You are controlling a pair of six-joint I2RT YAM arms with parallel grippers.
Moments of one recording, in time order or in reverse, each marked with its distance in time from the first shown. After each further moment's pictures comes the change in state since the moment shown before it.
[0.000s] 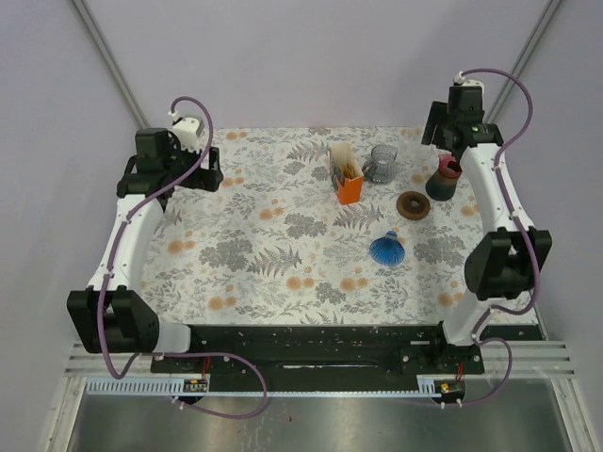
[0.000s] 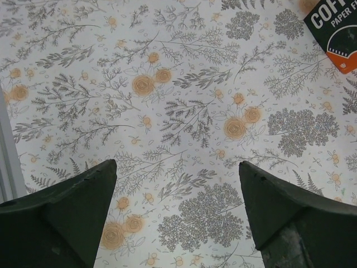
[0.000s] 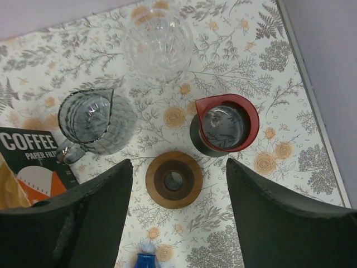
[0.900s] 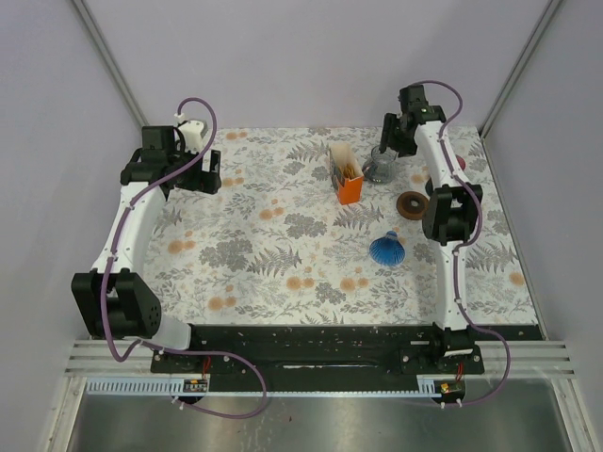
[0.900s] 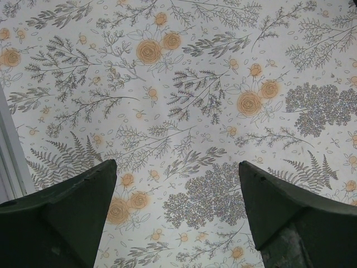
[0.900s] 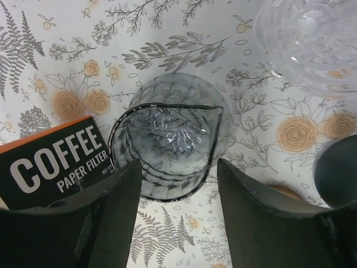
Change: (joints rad) left arm 0.000 0.100 0.095 -0.176 -0.061 0.034; right arm 0.068 0.766 0.792 -0.386 -0.269 0.077
